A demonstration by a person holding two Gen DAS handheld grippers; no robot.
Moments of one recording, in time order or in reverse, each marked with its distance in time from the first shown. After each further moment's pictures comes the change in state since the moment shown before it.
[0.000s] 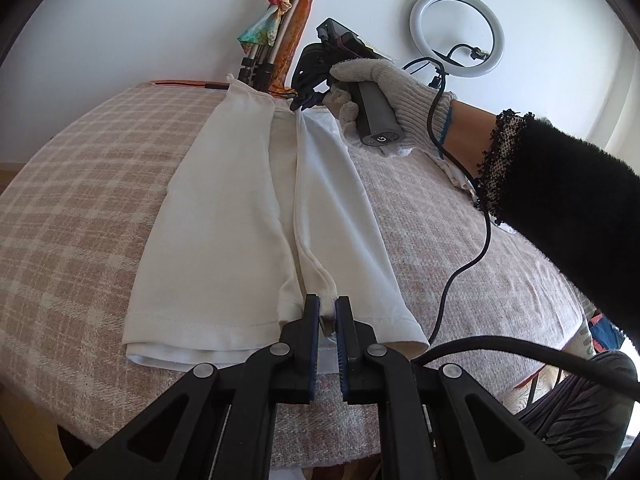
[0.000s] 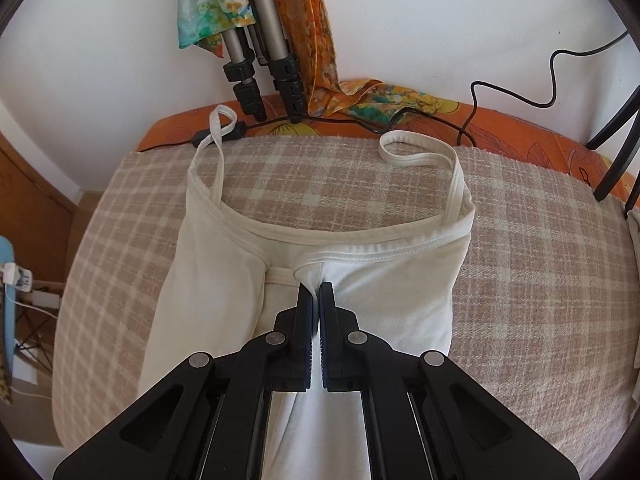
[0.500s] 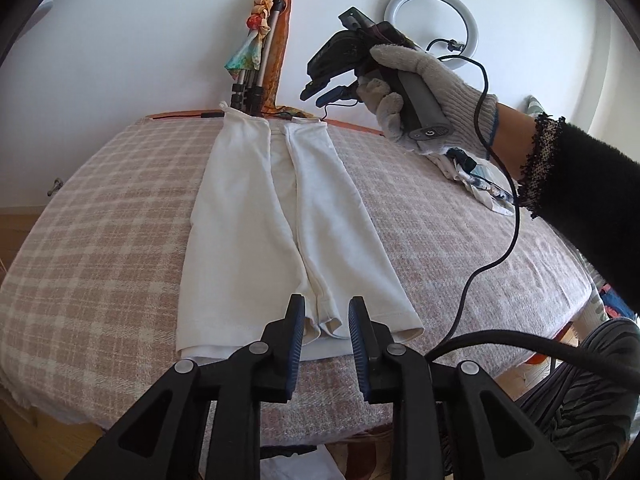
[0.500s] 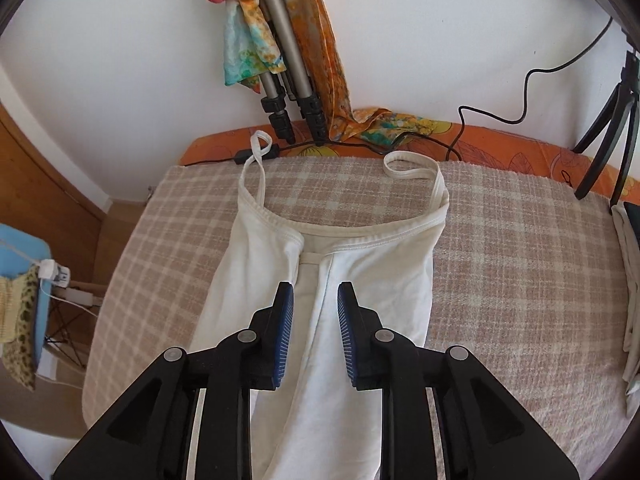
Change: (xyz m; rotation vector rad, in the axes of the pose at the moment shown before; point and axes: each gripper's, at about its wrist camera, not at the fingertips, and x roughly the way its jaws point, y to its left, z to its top) left arm -0.038 -0.004 0.004 0.136 -0.020 0.048; right arm -0.081 -0.009 -0.016 0.016 -0.064 0.111
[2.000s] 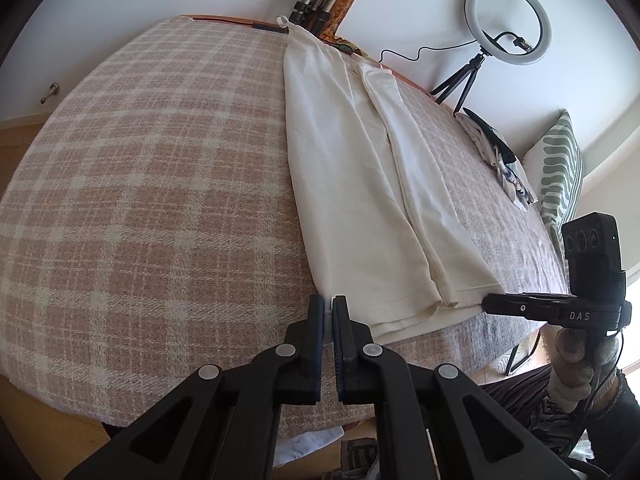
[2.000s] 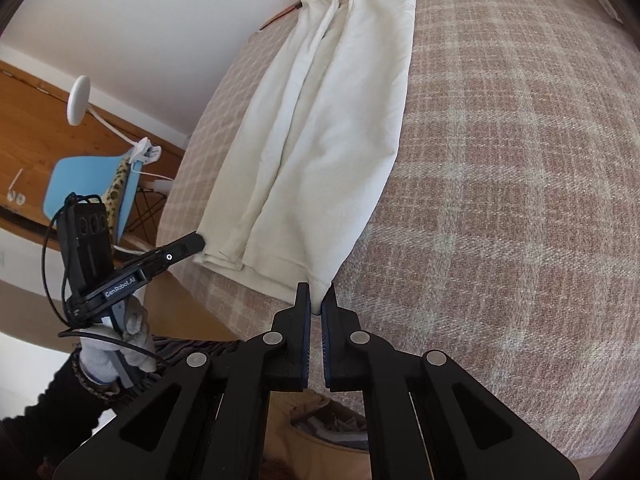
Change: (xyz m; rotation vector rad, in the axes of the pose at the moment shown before) left arm 0.025 0.115 0.012 -0.199 0.292 -0.115; right arm -0.070 -0.003 -0.276 0.111 0.231 0.313
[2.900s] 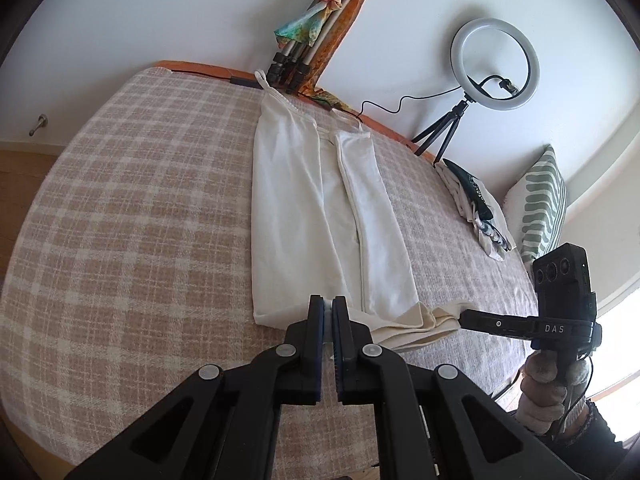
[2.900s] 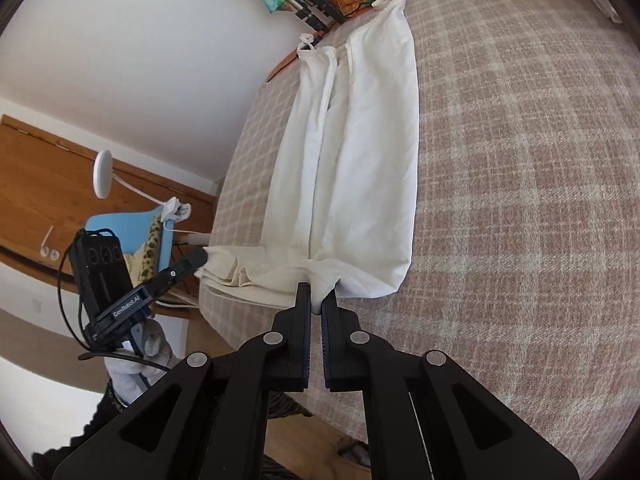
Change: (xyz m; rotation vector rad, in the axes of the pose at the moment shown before) left arm -0.023 -0.016 0.081 -0.007 -0.102 -0.054; right arm -0.026 -0.004 0.052 0.116 -0.123 0.145
